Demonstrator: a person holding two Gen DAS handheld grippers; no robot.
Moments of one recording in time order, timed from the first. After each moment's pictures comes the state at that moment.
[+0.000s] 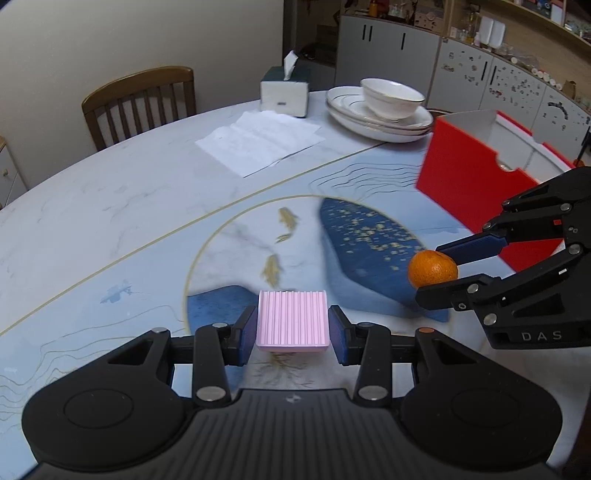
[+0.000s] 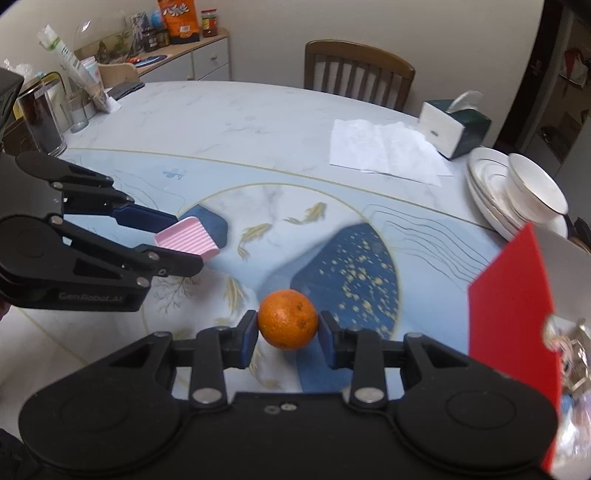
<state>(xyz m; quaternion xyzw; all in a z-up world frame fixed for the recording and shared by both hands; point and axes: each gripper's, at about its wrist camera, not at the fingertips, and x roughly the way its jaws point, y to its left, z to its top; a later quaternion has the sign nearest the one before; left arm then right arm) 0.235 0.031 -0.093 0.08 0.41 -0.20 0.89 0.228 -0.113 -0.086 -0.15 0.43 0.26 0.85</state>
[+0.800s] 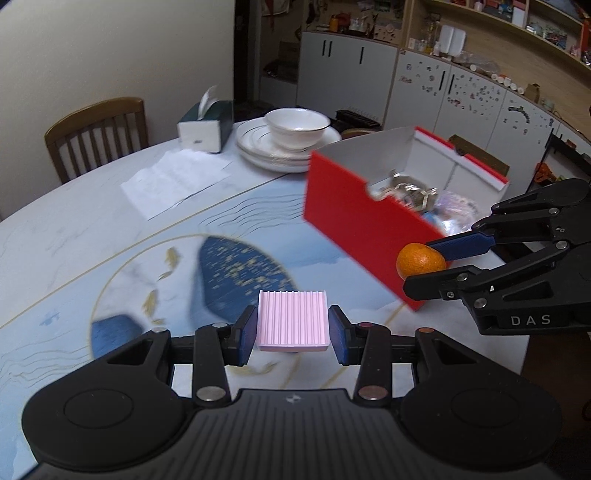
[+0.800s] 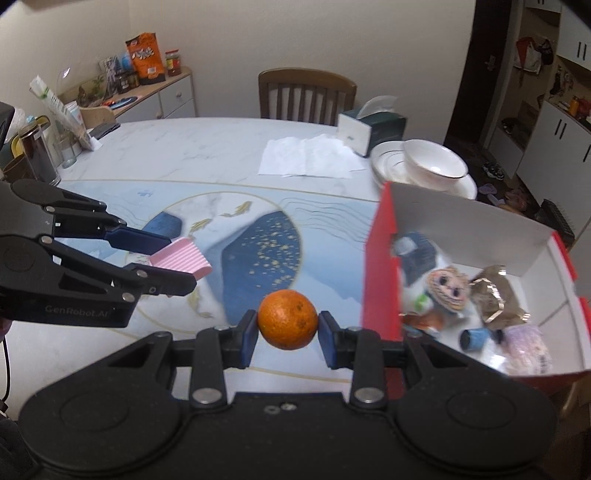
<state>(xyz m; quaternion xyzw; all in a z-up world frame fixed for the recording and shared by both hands) 0.179 -0.078 -0.044 0.07 0.39 -0.24 0.89 0.177 -0.235 -0.036 -0.11 0.40 0.23 0.88</state>
